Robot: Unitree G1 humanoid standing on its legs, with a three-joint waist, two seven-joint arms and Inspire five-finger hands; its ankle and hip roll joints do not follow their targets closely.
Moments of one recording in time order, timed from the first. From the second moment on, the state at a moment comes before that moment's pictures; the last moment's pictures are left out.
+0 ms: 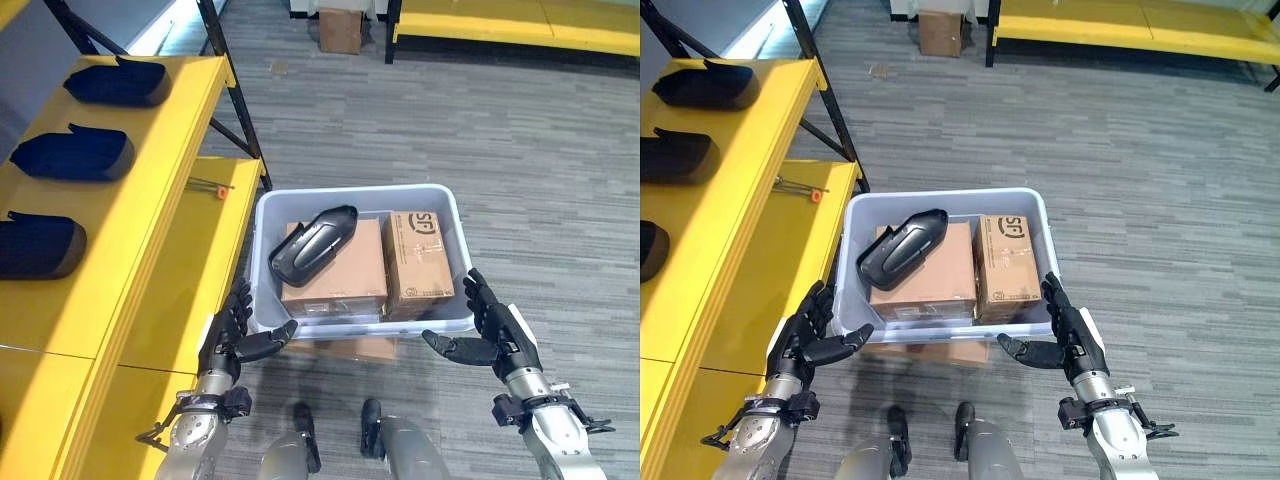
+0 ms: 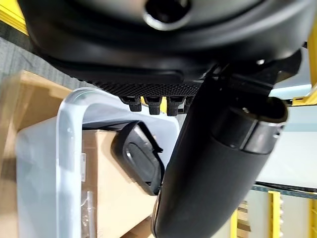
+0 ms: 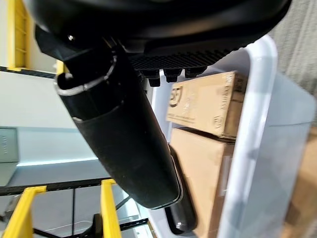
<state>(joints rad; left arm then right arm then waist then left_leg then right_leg) 0.21 0.34 -0.06 -0.02 -0.39 -0.11 0.11 0.28 -0.40 -0.02 -0.08 0.28 -0.13 0.06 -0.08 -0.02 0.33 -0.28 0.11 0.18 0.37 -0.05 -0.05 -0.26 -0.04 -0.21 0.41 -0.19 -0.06</state>
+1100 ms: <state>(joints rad) 0.17 0.34 -0.06 -0.04 -0.43 -0.11 0.15 0.20 -0.43 -0.03 -0.09 0.25 -0.13 0.01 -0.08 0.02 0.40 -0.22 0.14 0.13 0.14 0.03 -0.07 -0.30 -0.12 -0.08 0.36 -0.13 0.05</state>
